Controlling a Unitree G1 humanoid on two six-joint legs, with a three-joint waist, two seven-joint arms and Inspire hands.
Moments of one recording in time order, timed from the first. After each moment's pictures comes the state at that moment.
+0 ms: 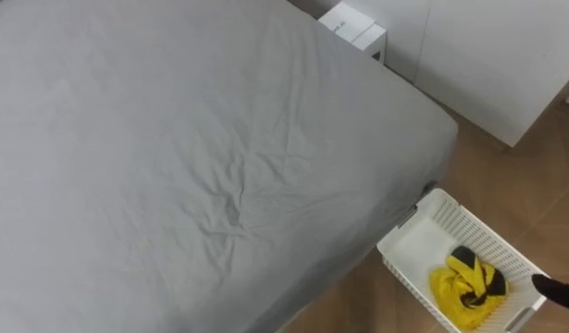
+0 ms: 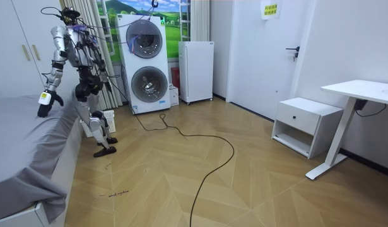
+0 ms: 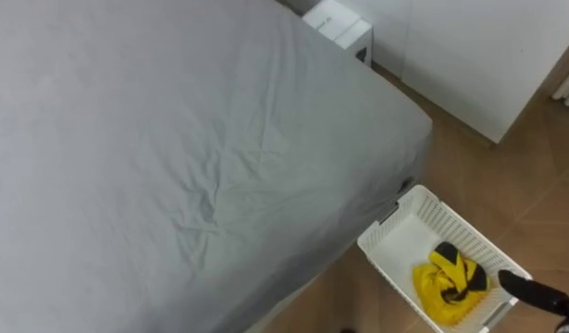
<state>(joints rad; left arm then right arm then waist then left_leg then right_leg) 0.17 0.26 -0.11 1.01 -0.13 -0.01 0.13 -0.03 -0.45 -0.30 1.05 0.24 -0.12 -0.27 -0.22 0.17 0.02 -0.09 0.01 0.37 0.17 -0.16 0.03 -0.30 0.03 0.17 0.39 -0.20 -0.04</state>
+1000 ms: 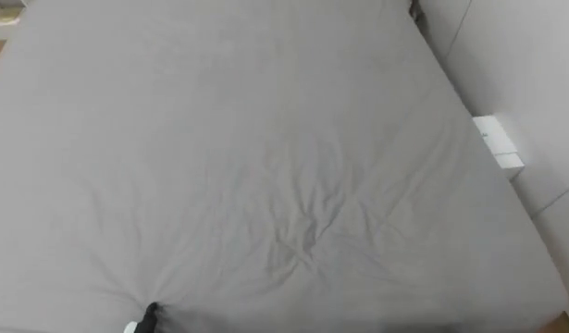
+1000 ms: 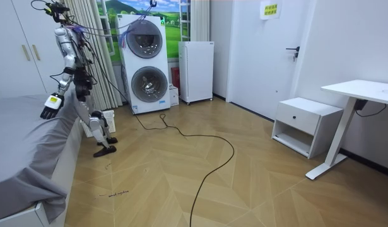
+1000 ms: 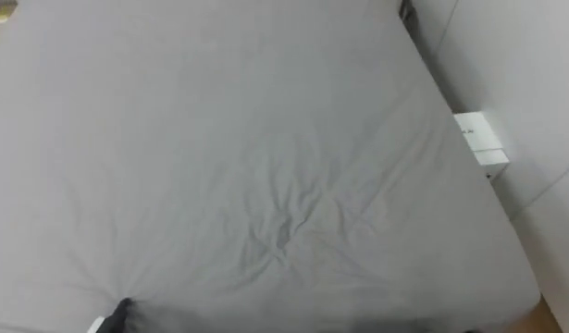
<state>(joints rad) 0.14 0.17 -0.03 0.96 0.10 -0.13 0.13 0.04 -0.22 -0.01 1.17 0.23 -0.02 -0.11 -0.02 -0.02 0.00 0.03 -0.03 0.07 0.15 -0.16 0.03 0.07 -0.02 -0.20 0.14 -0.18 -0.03</state>
